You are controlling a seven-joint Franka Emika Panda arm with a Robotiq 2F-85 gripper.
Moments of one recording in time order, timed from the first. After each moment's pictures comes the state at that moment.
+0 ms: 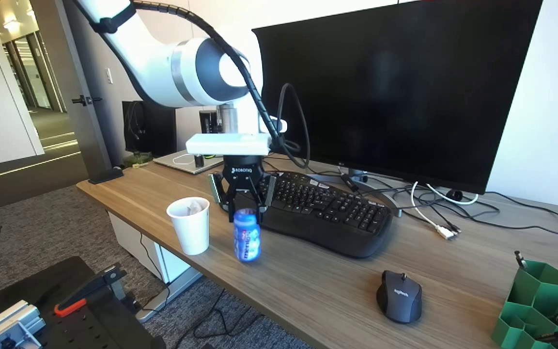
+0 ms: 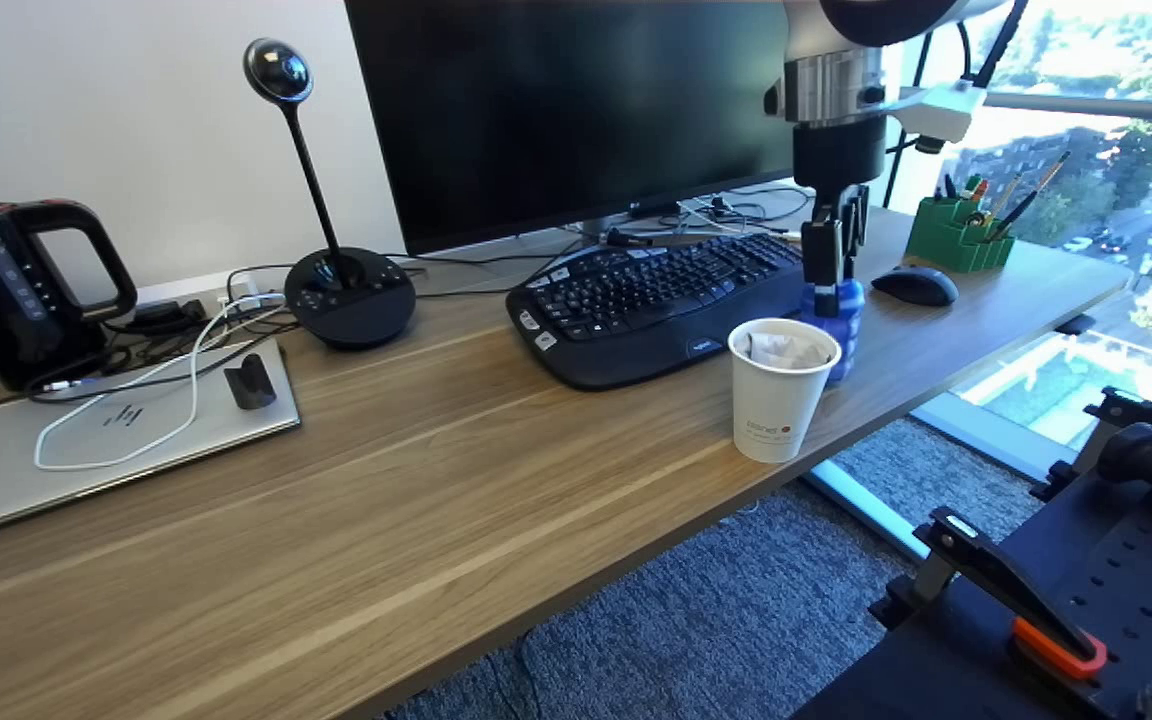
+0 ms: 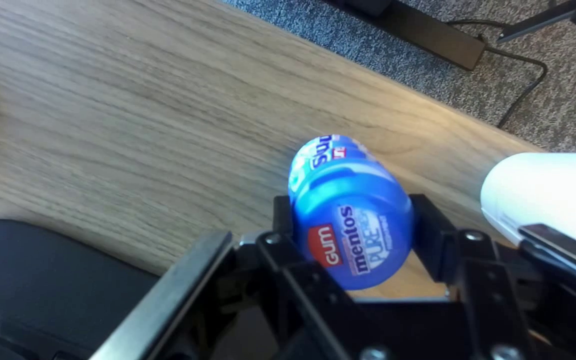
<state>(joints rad) -0.01 0.47 0.06 -2.02 -0.20 2.36 -0.29</state>
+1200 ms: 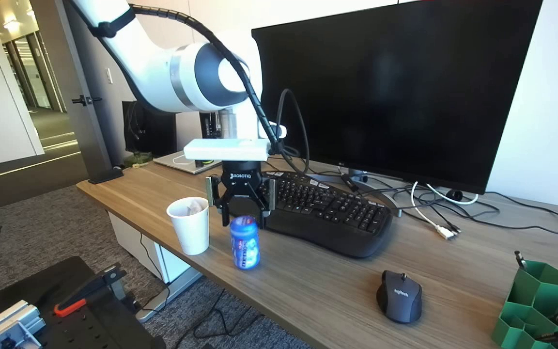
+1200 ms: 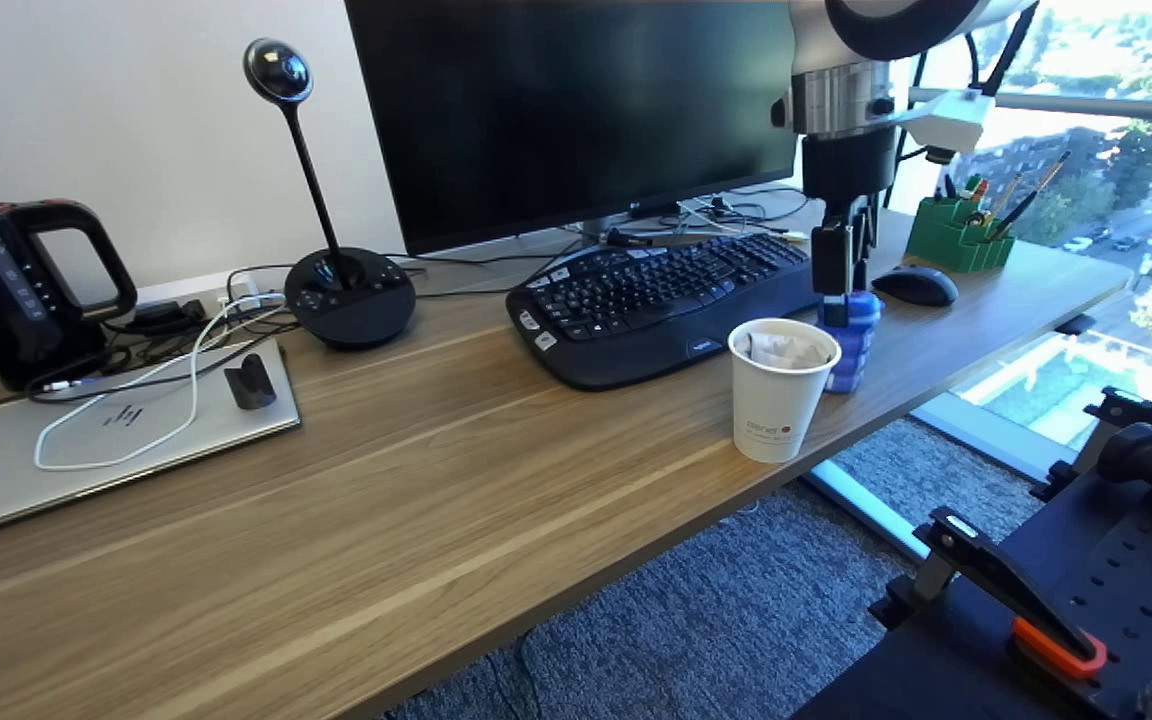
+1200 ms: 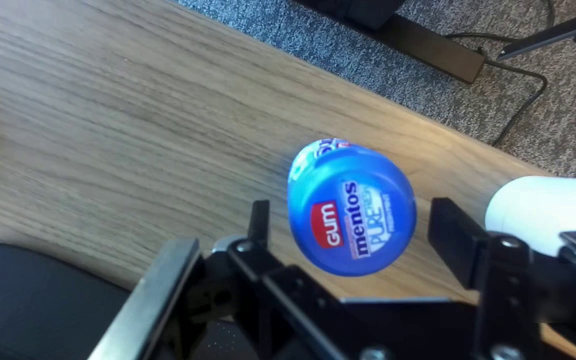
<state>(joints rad) -0.01 0.48 0.05 -2.04 -0.21 2.36 -0.28</state>
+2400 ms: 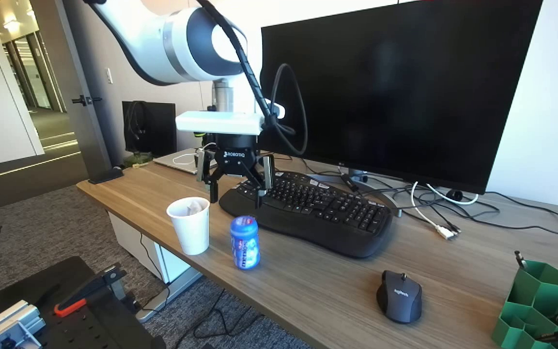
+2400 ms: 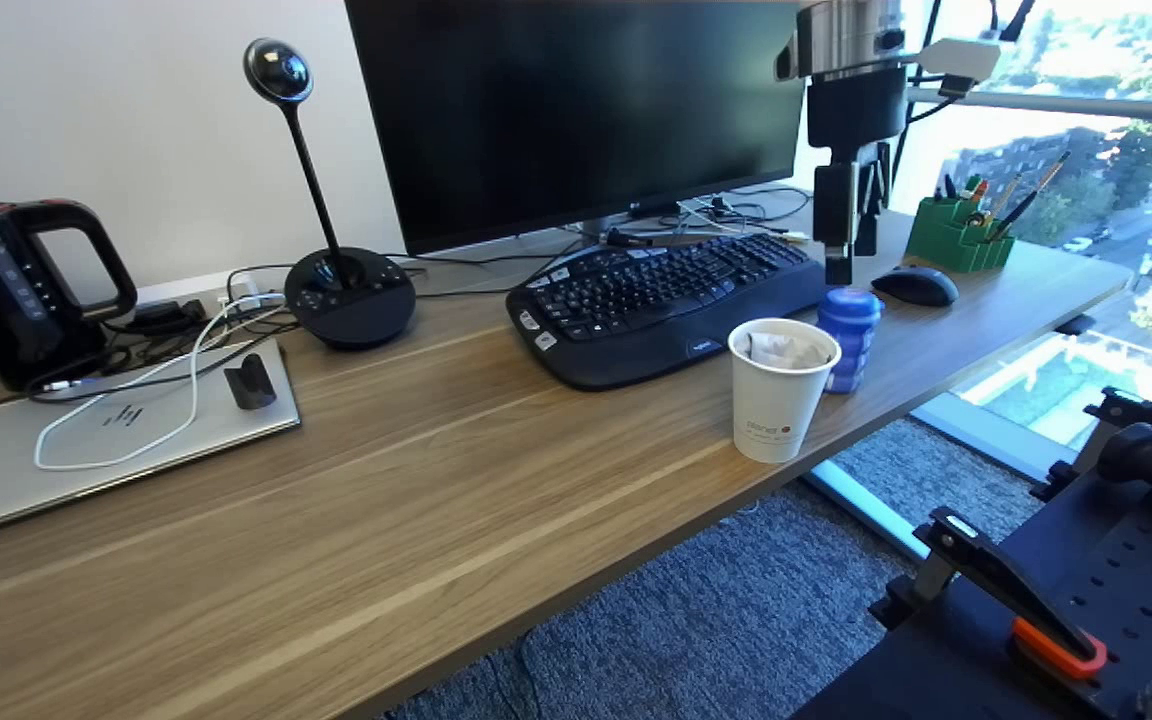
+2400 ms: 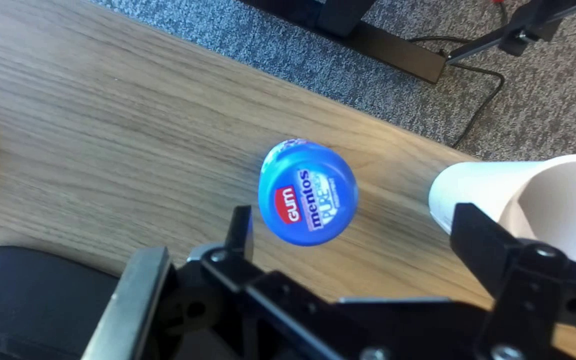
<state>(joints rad) -0.01 0.39 0.06 -2.03 -0.12 2.23 -0.31</state>
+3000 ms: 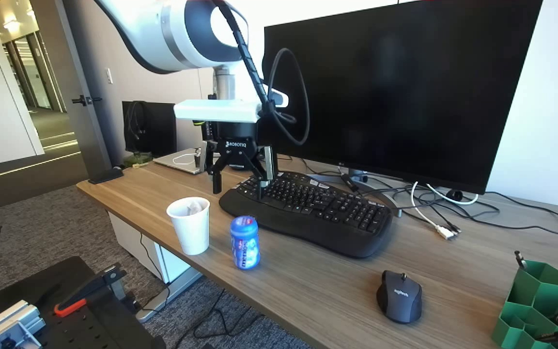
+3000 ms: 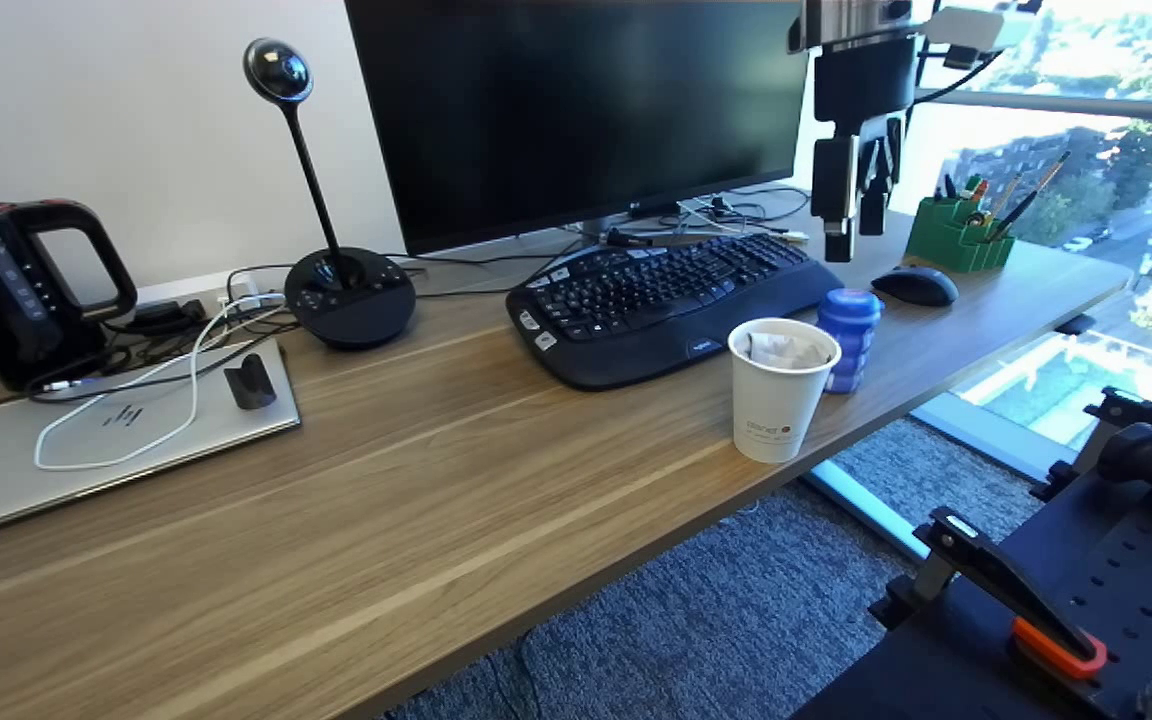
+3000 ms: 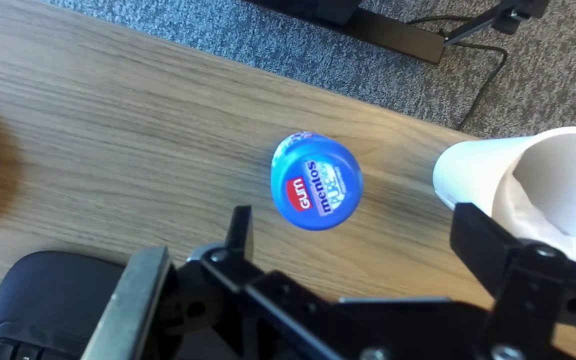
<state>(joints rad) -0.01 0.36 0.05 -2.03 -0.11 2.22 -0.24</state>
